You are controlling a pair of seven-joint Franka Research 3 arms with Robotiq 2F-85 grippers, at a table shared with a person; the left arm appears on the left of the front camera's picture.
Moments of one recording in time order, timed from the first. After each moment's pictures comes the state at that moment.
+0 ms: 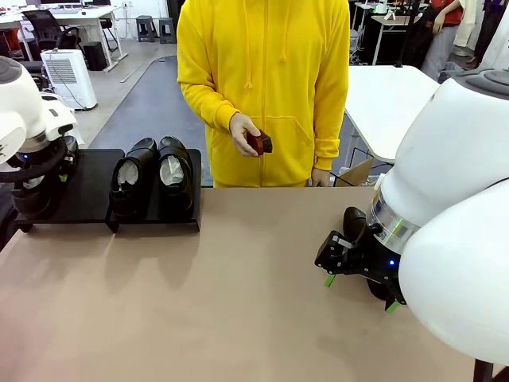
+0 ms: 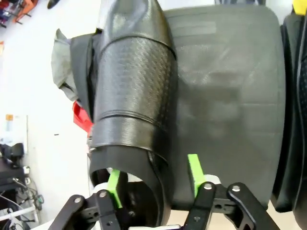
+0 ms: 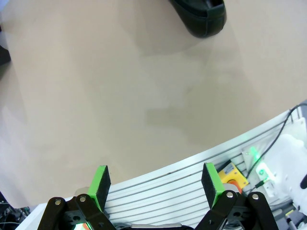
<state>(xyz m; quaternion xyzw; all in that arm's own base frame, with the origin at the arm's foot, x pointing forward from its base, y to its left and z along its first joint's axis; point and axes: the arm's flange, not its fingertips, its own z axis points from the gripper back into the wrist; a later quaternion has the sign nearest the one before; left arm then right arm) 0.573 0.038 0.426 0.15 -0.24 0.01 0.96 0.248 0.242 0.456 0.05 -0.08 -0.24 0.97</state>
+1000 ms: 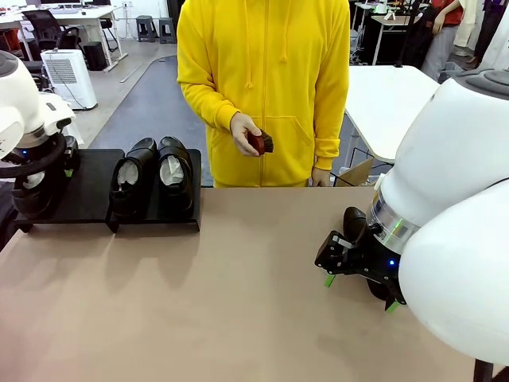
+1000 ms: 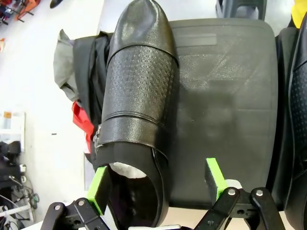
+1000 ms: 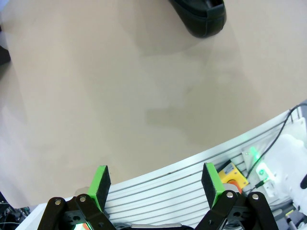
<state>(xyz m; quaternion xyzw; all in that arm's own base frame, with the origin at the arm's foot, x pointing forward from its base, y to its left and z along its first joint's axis) 0.570 0.035 0.436 0.15 -0.24 0.02 0.96 0.248 0.242 0.456 0.05 -0.08 -0.24 0.97</state>
